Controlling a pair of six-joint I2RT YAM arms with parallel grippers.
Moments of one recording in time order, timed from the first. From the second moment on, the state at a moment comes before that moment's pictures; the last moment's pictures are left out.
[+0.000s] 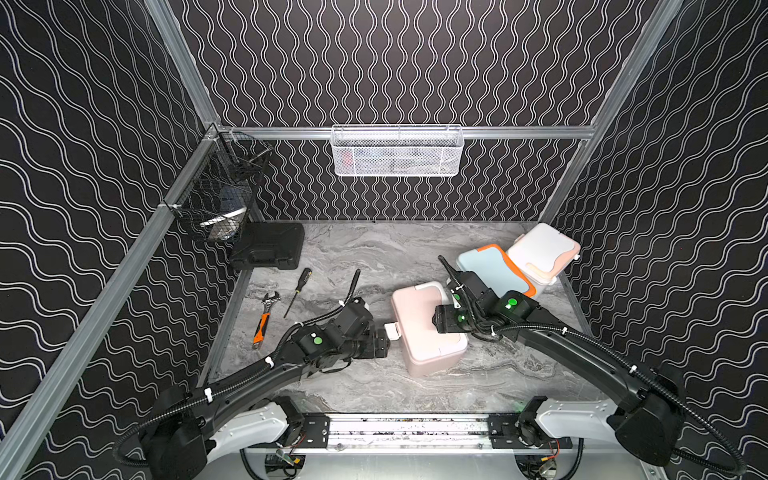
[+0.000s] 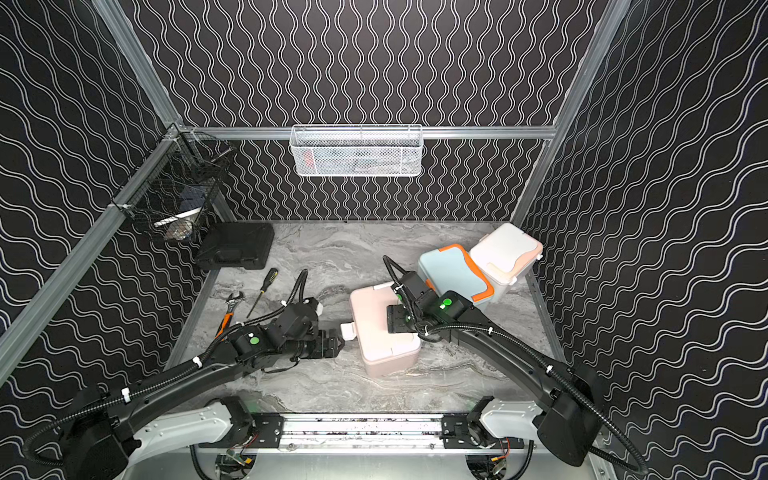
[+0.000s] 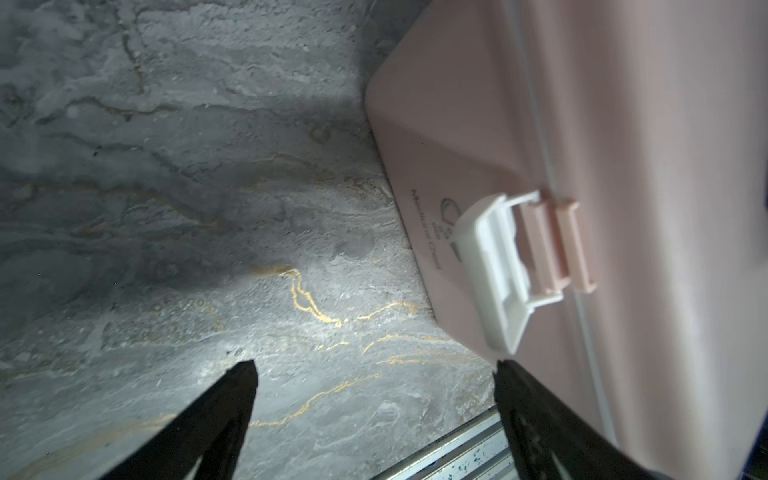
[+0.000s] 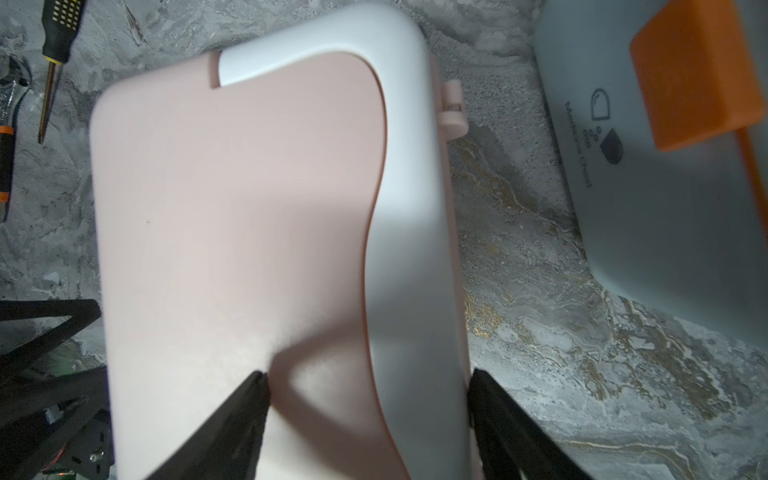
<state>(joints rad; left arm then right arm) -0.74 1.05 0.70 -0.61 0.02 -0.81 0.76 1.27 1.07 -0.86 0.09 0.60</state>
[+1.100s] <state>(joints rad) -0.69 1.09 0.89 -0.52 0.29 -0.83 0.60 1.23 0.94 -0.72 -0.35 0.59</state>
